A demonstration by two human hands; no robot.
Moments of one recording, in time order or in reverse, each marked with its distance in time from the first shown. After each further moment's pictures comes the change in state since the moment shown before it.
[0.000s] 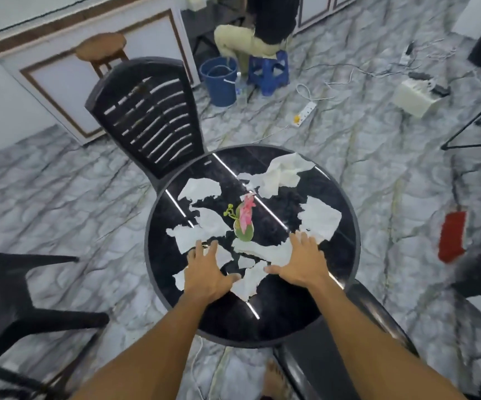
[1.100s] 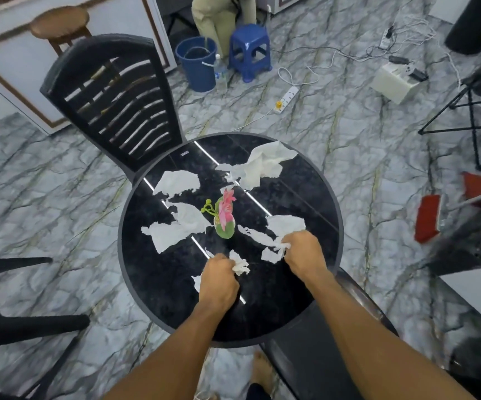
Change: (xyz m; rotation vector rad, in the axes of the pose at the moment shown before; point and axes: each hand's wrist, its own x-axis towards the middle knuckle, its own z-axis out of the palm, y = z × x) left_hand 0.002 0.041 0.054 -0.101 0.061 0.199; right_hand 0.020 0.032 -0.005 0.125 0.174 -0.048
